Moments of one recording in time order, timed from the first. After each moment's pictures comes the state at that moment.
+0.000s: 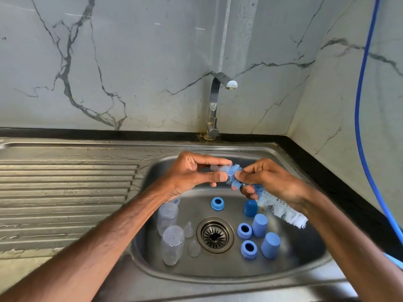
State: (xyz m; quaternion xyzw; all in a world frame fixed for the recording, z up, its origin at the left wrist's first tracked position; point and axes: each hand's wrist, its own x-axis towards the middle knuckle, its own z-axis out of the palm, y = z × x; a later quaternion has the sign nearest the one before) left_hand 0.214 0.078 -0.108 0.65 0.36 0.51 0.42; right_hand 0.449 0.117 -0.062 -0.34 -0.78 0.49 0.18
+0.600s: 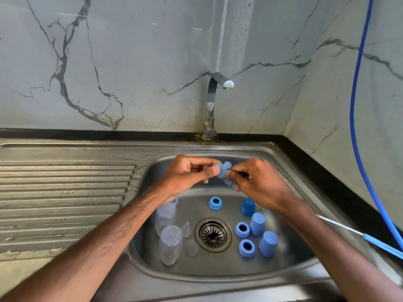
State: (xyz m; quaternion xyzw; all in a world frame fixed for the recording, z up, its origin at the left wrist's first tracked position) left_hand 0.213 0.082 -0.120 0.60 0.46 0.52 0.41; right_hand 0.433 0.121 -0.087 -0.38 -0.89 0.09 0.23
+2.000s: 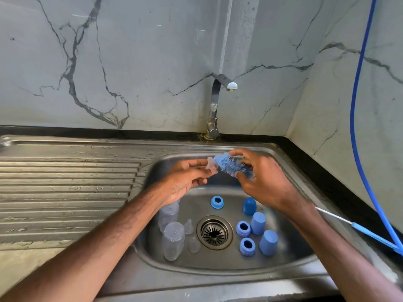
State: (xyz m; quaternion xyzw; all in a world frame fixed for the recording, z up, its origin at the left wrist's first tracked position) left_hand 0.213 0.080 -0.125 0.41 0.44 0.56 0.57; right_hand 0.434 0.103 -0.073 -0.41 -0.87 0.08 0.28
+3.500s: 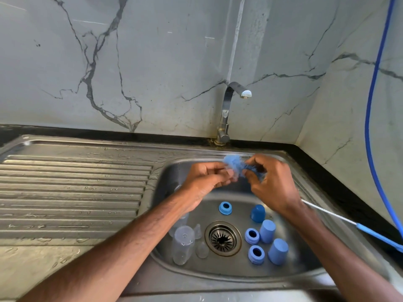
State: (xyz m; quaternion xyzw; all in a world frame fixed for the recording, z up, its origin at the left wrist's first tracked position) left_hand 0.236 0.074 -0.121 0.43 0.42 0.61 0.51; right_hand 0.426 0.120 -0.093 -0.38 -0.84 0.07 0.37
